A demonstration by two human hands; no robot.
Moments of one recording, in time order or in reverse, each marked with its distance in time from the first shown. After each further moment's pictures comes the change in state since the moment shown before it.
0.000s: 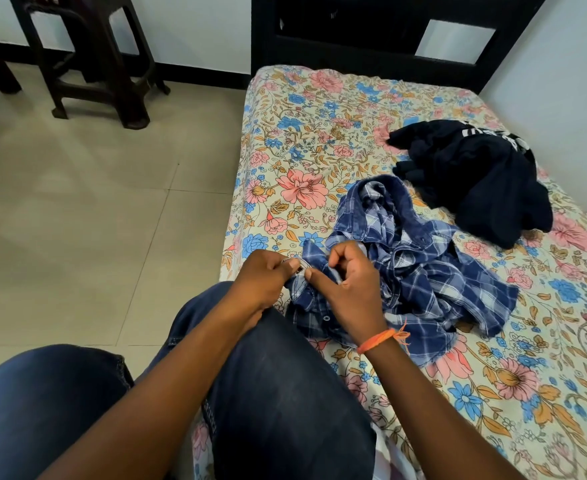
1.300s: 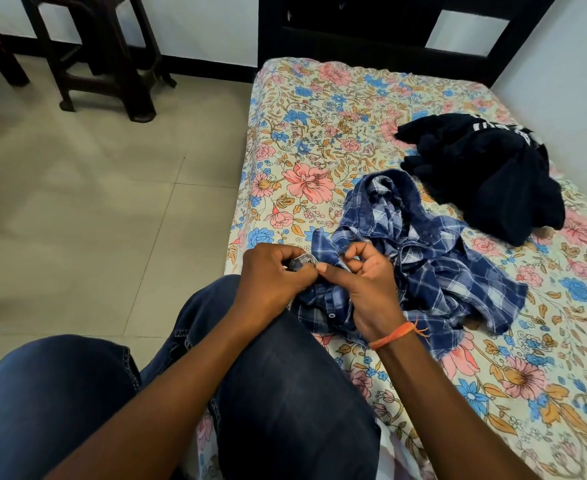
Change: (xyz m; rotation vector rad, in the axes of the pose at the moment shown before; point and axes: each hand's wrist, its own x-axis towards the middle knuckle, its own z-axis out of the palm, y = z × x) left_hand -0.016 -0.001 0.003 0.136 0.168 0.380; right_hand 0.001 -0.004 -0.008 0.587 -0.037 0.373
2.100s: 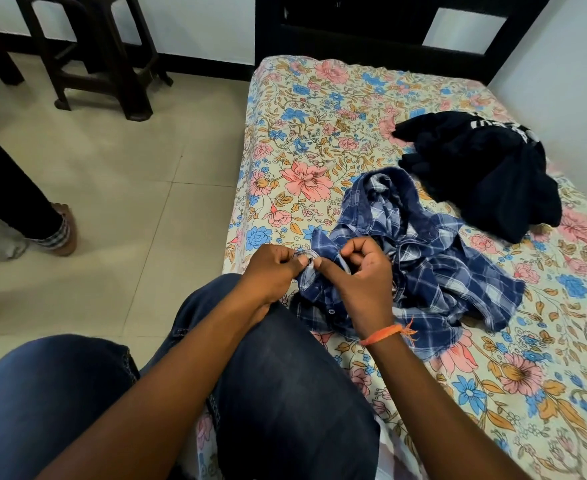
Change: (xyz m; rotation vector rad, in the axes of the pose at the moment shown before) left_hand 0.016 -0.014 0.006 -0.241 -0.177 -0.422; right_hand 0.002 0.010 0.004 -0.360 0.168 -0.222
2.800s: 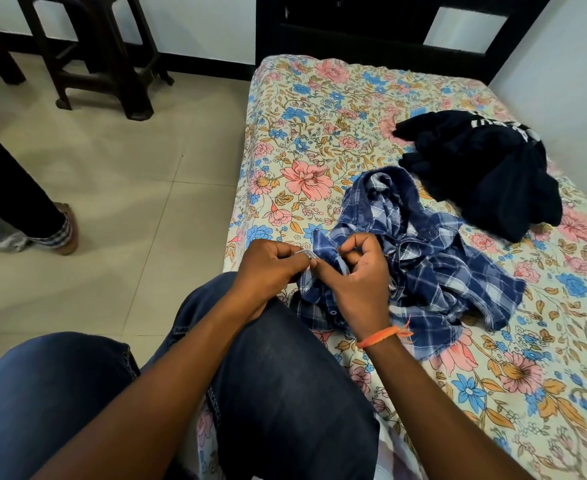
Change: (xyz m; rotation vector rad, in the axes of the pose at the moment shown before) left_hand -0.012 0.009 -0.005 -0.064 0.031 0.122; right_hand -0.006 -0.005 0.004 -0.058 0.002 -0.145
